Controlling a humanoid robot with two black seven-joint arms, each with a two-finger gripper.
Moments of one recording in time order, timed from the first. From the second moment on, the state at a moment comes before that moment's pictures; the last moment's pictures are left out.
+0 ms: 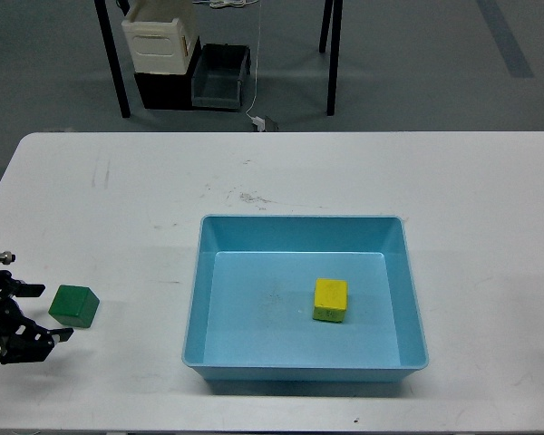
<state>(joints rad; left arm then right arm) -0.32 1.15 -0.58 -1.45 2.18 -0.20 -0.49 -0.19 -0.07 1.74 1.68 -1.38 0.10 0.37</state>
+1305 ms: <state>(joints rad) -0.42 0.99 -0.53 -1.36 2.18 -0.20 -0.49 -0.21 -0.07 1.73 1.68 -1.38 0.07 0.38</state>
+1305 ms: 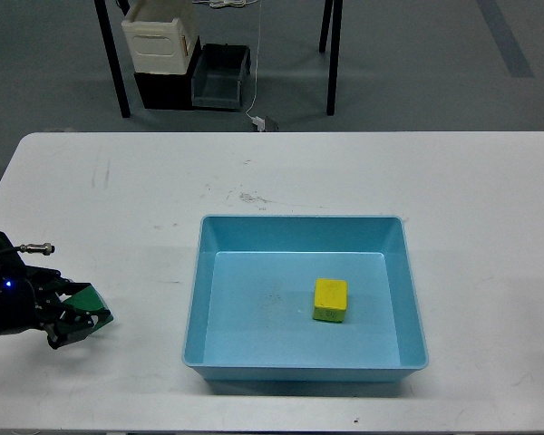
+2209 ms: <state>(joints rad) -0.77 1.11 -0.53 -1.49 1.87 -0.07 -0.49 -0.21 -0.06 1.73 1.66 -1.38 0.06 0.38</state>
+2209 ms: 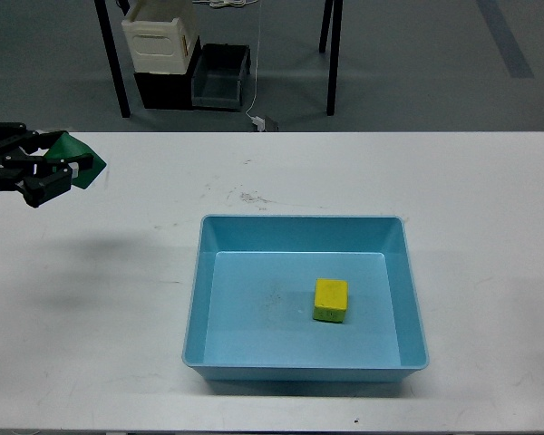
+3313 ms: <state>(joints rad) -1.20 0.49 0.03 -1.38 2.14 -0.42 -0.49 -0.21 -0.06 1.72 1.66 -1.38 0.06 0.38</state>
